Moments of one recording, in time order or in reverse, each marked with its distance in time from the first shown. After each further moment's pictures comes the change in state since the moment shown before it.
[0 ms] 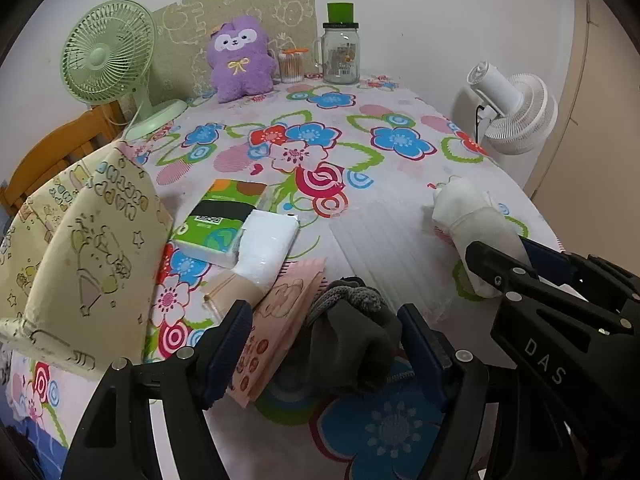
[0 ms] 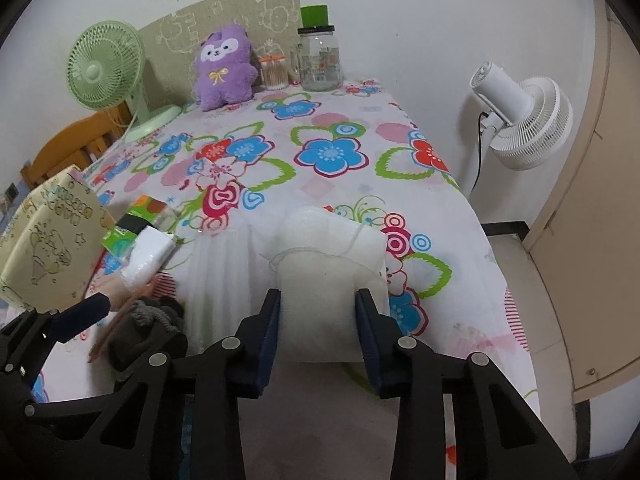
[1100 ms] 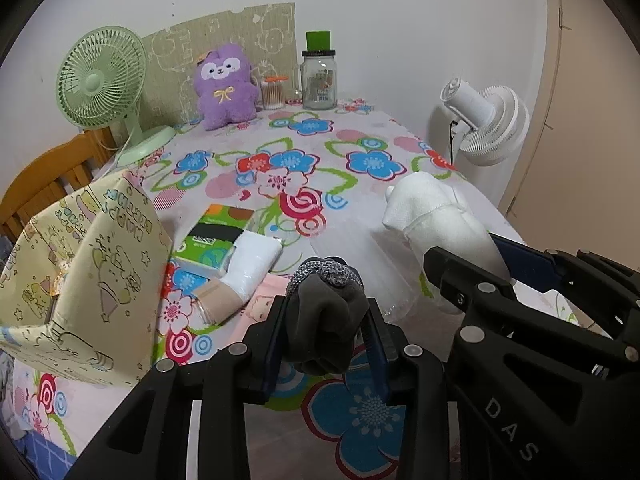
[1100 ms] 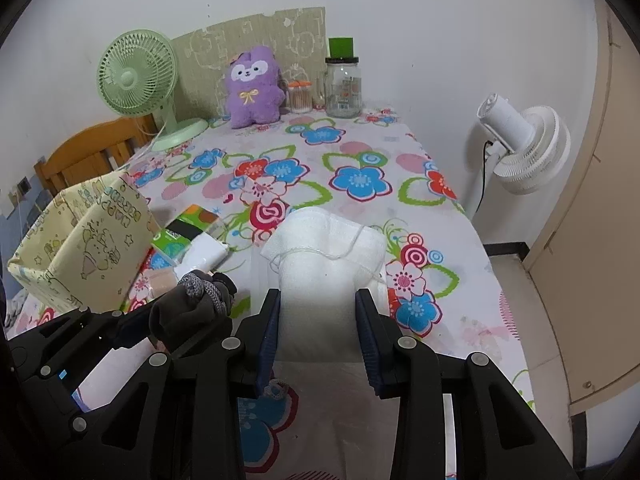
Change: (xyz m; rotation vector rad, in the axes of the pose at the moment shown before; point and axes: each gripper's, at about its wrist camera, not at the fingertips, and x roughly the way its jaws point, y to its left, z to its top) left arm -0.029 -0.004 -0.003 0.042 -0.079 -0.059; right arm -0.046 0.035 -0.005 -0.044 -0.069 0.005
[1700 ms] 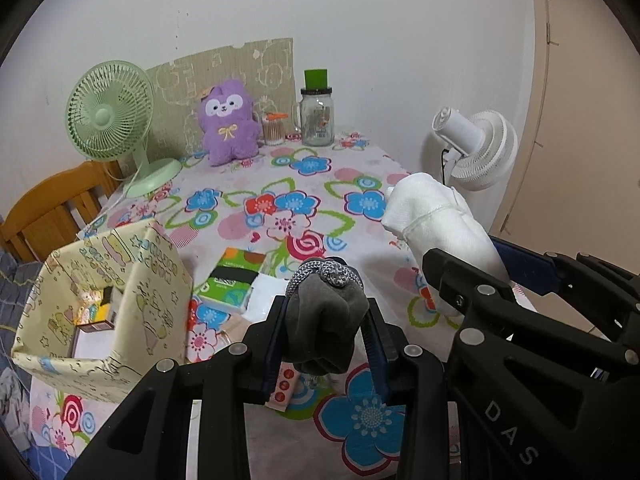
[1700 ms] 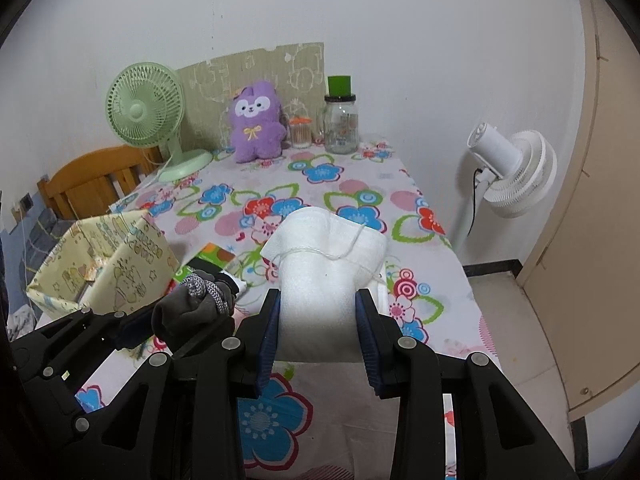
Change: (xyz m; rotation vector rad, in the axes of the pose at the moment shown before) left arm -0.040 0.007 0.020 0.020 -0.087 -0.008; right arm -0.043 0.011 0.020 0.011 -0.086 -0.015
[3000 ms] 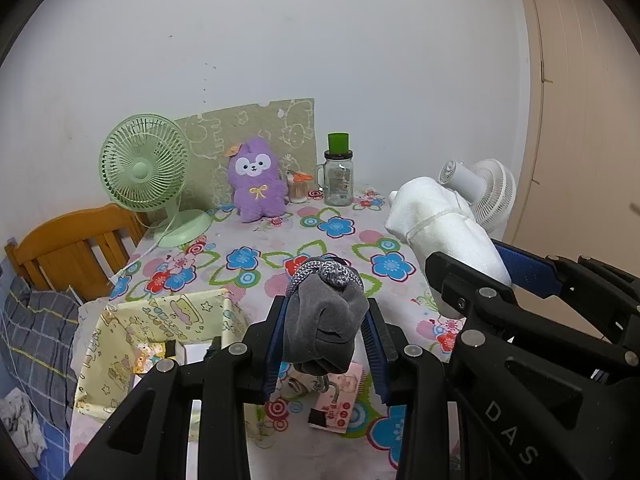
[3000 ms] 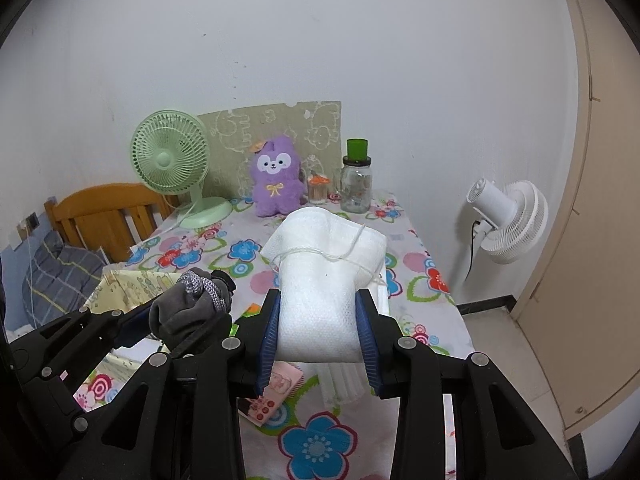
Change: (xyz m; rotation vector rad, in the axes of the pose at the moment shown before) left arm -0.065 0.053 0.031 0.012 -0.149 0.006; right arm -0.059 0.056 0.046 -0.018 -0.133 -0.024
